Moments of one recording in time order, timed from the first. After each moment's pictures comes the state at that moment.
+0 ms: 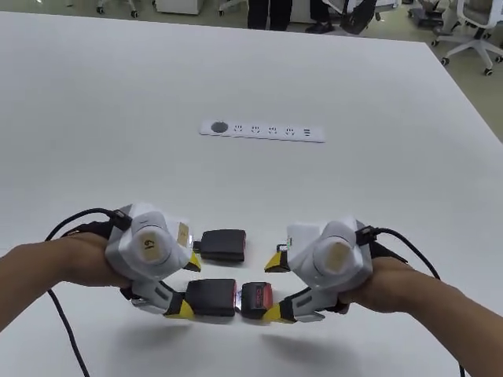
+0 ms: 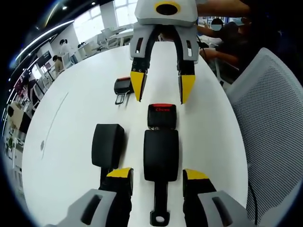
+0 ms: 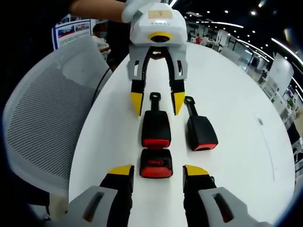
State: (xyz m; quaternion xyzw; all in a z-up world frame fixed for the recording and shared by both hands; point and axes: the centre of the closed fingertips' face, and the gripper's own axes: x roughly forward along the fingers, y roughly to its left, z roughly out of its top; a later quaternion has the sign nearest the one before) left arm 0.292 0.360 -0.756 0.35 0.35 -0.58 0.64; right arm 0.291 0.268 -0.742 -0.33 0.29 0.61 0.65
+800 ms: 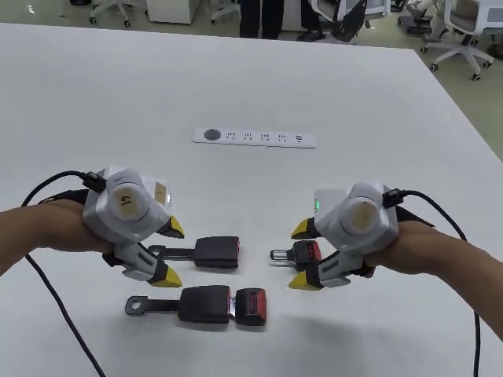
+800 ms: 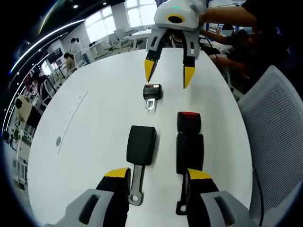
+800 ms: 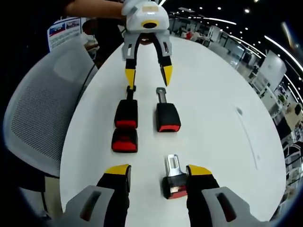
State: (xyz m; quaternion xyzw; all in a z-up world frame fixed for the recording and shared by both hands) left arm 0.336 0.367 -0.717 0.34 0.35 -0.55 0.68; right arm 0.346 0.217 -0.721 -0.35 0.30 0.57 0.68
